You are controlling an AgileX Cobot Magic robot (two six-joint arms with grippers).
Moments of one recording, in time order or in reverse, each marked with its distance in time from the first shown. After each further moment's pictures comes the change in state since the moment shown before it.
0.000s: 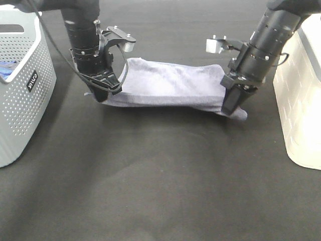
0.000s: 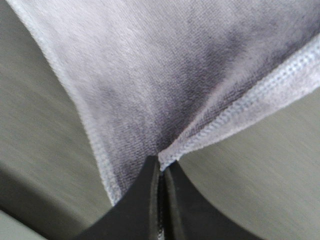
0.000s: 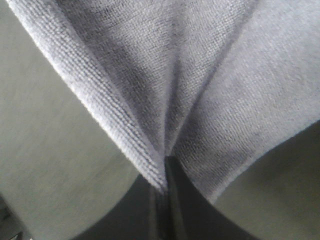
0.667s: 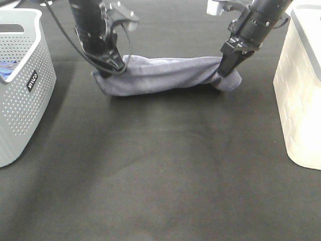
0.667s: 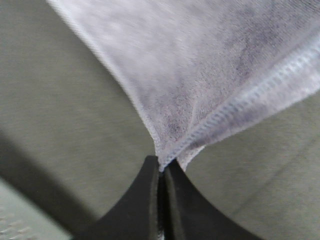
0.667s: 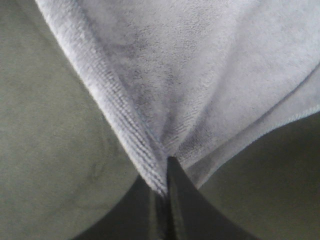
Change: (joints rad) left arm 0.001 0.112 -0.276 0.078 0.000 -0.001; right arm -0.010 0.041 -0.285 -0.006 0.002 -0.052
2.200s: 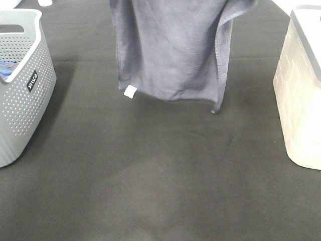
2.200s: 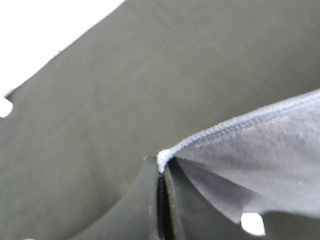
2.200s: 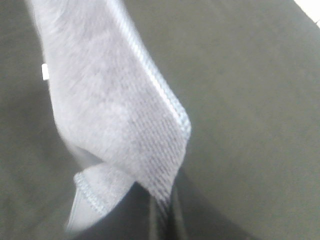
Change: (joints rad) left arm -0.095 -0.285 -0.011 0.319 -0.403 -0.363; right arm 0.029 -0.410 0.244 -0.002 -0.506 -0.211
